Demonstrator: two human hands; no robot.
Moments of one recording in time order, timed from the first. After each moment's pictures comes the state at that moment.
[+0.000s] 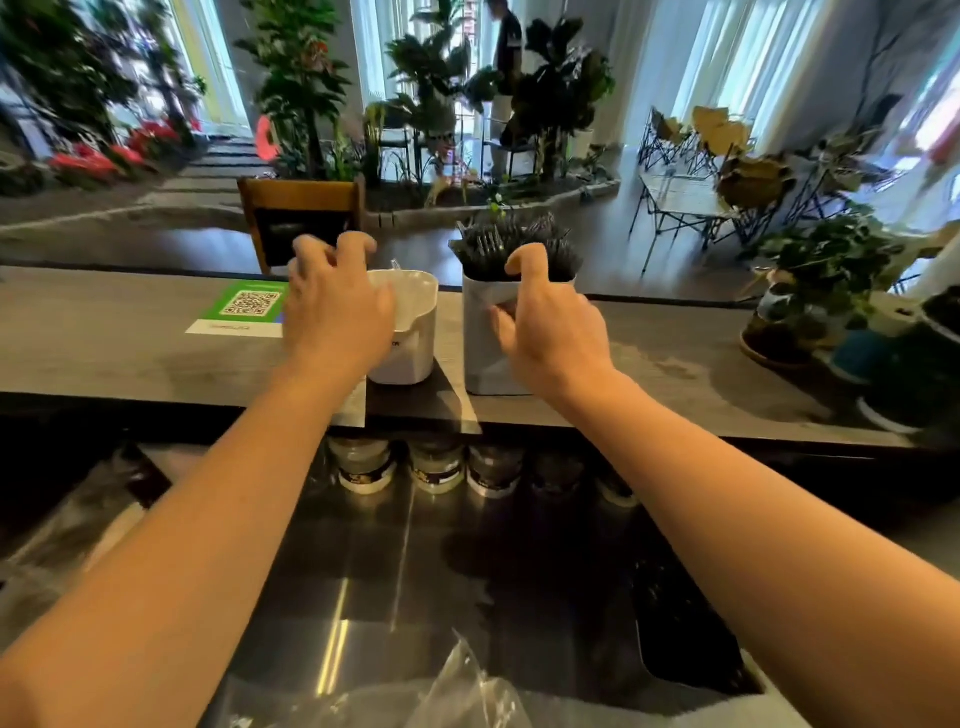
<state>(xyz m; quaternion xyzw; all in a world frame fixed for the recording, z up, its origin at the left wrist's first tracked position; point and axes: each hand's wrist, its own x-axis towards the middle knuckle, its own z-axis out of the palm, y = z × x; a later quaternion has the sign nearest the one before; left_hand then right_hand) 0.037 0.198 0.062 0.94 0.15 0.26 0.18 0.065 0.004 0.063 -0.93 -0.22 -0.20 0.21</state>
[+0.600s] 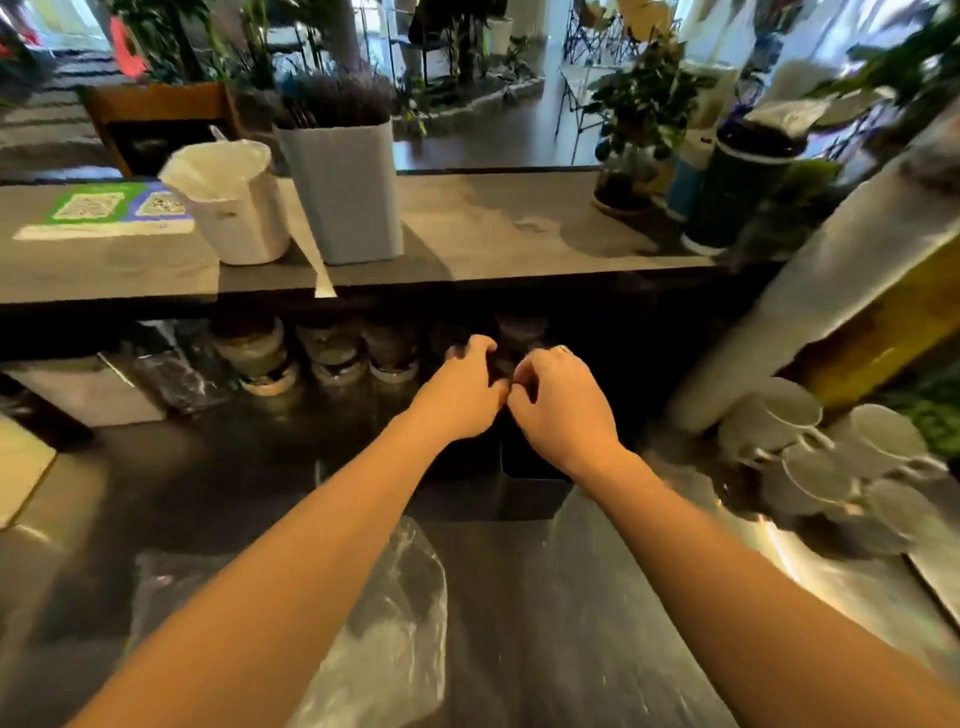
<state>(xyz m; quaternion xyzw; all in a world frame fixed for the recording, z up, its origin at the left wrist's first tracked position) -0.050 -0.040 -0.079 0.95 -0.03 -0.11 0.30 -0.077 -0.181 -0.076 -0.96 -0.07 -0.08 0.27</state>
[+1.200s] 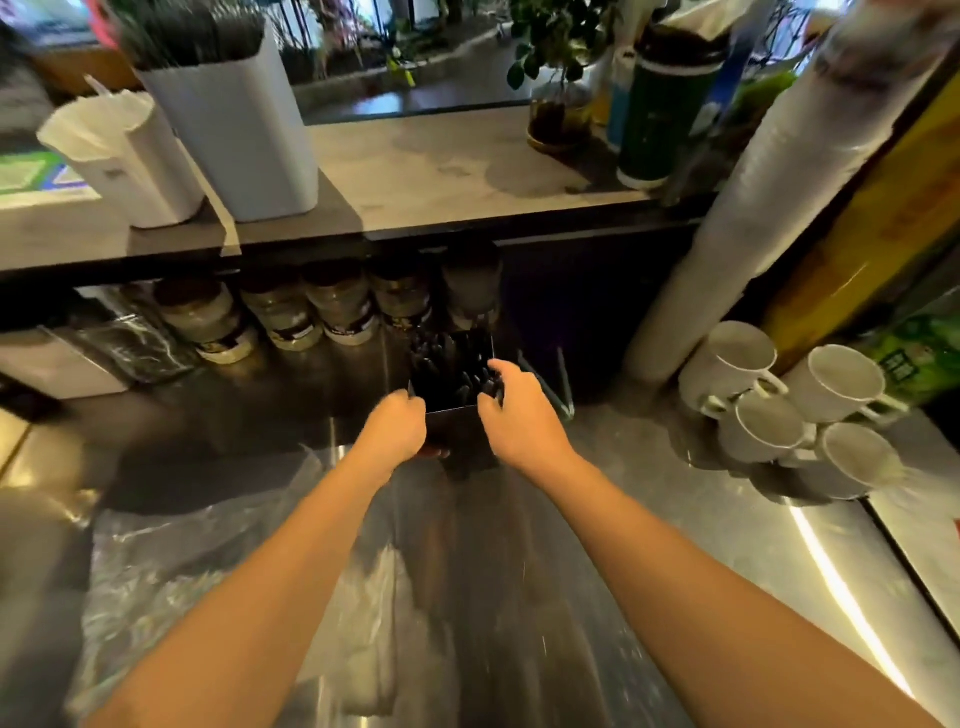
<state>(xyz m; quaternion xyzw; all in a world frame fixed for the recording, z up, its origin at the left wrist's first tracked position) -0.101 -0.086 -0.127 0.97 0.06 -0.19 0.12 -0.107 -0.241 -0.136 -0.90 0.02 0.10 0.43</state>
